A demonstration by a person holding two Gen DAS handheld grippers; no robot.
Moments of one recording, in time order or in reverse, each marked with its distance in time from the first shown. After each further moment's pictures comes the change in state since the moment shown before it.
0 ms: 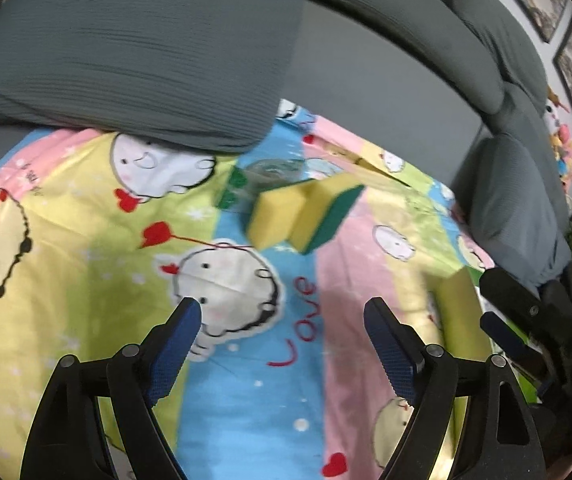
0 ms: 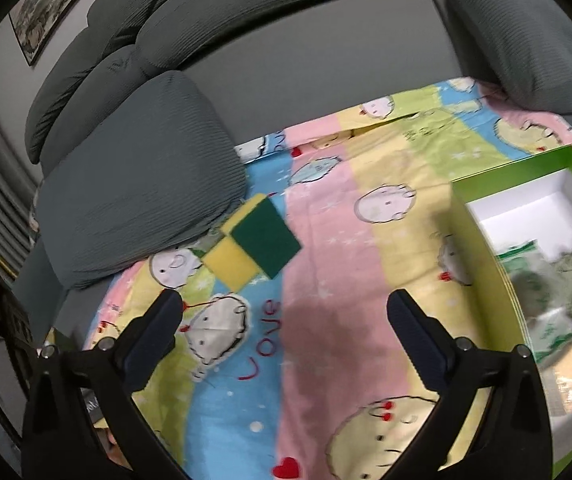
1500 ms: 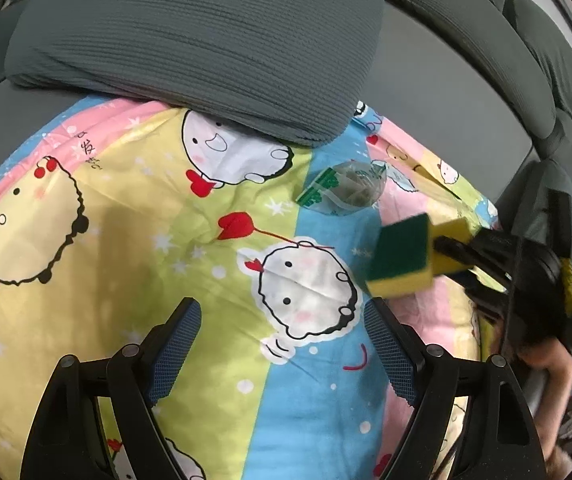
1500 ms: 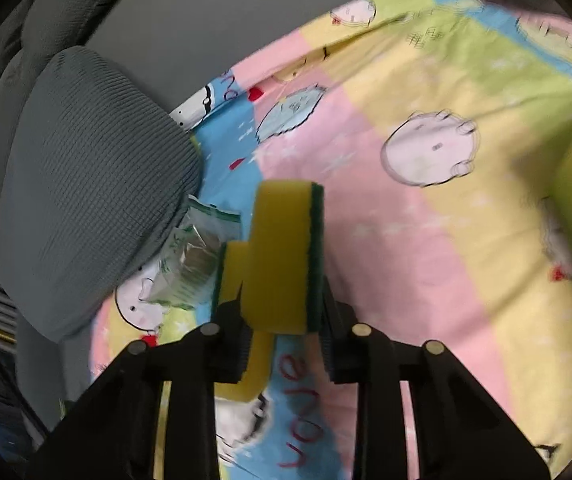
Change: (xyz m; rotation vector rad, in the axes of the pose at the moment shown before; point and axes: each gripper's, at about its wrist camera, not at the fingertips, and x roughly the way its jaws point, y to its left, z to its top) left arm 0.002 0.054 0.010 -0.112 0.050 0.109; right arm 0.123 0.004 0.033 0.240 0.208 -0.101
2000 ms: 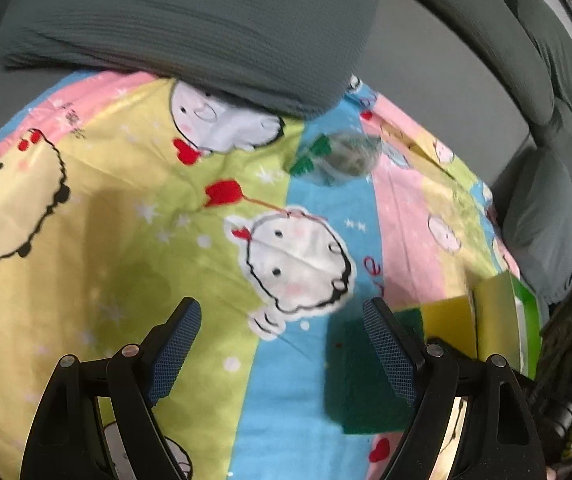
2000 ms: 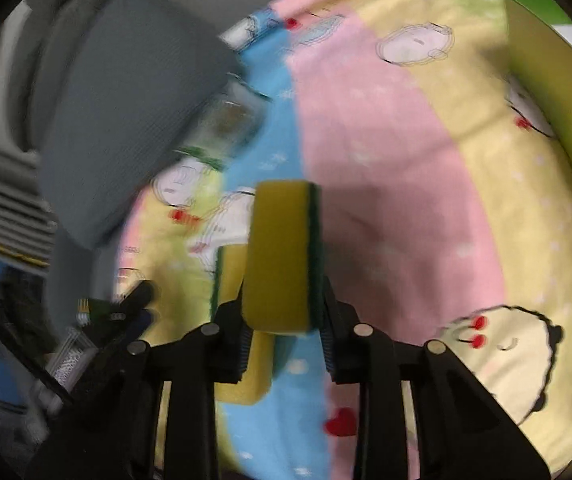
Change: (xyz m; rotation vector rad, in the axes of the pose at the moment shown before) left arm 0.014 -0.003 -0.014 0.005 0.091 -0.036; right arm -0.038 -0.038 -0.081 -0.063 0.206 0.126
